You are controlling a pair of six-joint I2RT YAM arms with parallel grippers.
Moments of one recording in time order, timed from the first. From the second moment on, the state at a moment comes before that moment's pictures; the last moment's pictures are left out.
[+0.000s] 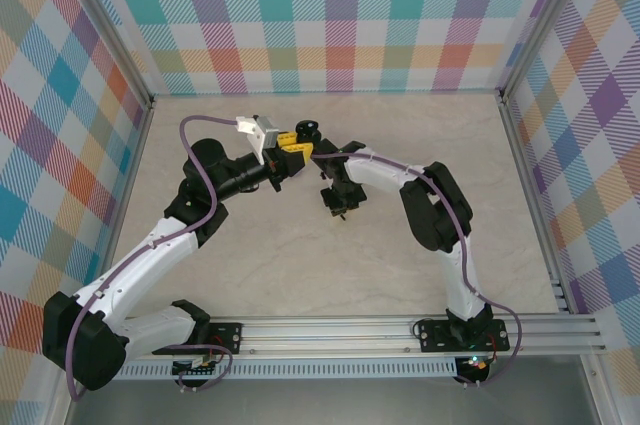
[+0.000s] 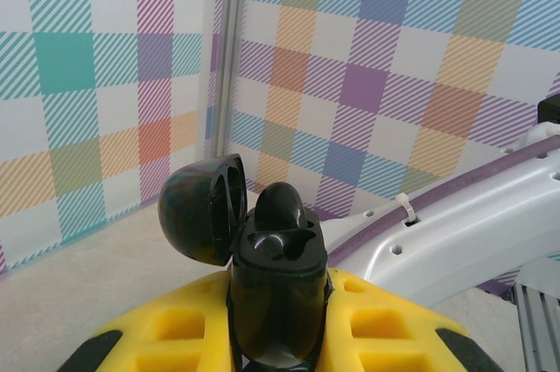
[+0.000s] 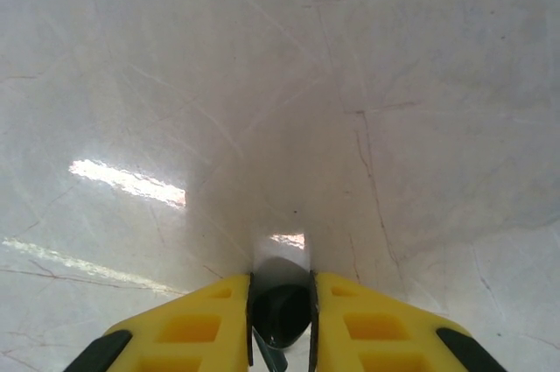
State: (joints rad) left arm -0.50 1.11 0.89 0.28 0.53 -0.16; right arm 0.71 2.16 1.63 -0.98 0.01 0.32
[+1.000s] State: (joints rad) left arm -0.50 1.12 0.88 0.29 0.51 -0.18; right arm 0.56 1.65 1.15 -0.54 -0.15 0.46
